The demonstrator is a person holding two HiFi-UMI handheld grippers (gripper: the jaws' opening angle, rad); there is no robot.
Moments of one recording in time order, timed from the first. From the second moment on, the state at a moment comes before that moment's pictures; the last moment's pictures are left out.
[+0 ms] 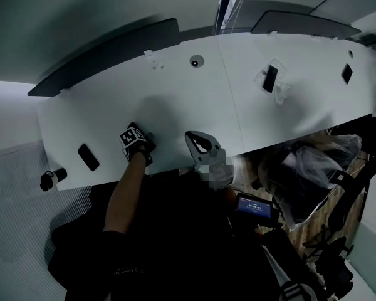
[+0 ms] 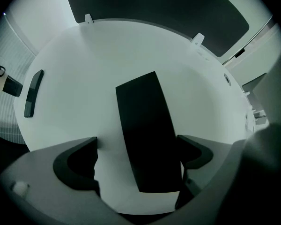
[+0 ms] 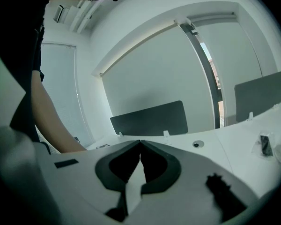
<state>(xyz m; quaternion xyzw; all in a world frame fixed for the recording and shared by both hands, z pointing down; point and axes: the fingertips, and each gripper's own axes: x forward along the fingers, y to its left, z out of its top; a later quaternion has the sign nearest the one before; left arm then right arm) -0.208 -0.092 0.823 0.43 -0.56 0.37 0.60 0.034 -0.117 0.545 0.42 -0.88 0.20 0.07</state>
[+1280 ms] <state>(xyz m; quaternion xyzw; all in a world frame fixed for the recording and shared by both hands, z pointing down) -0.210 -0.095 0.579 0.76 -0.31 -0.28 0.49 -0.133 -0.126 0.506 0.23 -0.96 0.08 0.10</state>
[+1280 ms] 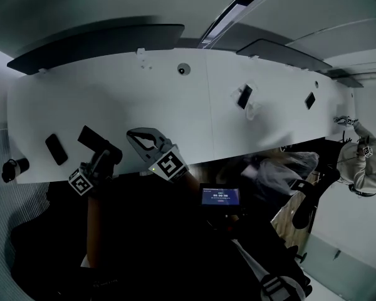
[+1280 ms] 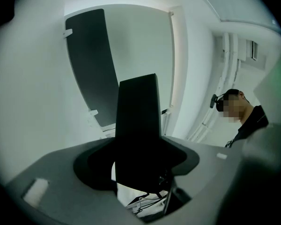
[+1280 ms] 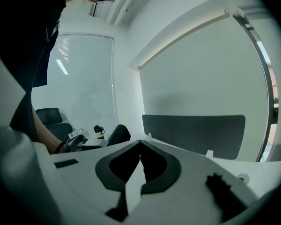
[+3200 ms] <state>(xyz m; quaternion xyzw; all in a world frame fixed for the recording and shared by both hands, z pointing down) -0.230 -0.126 0.570 0.77 -0.24 -0.33 0.49 -0.162 -0.131 0.502 0.22 -0.97 0.04 0.11</state>
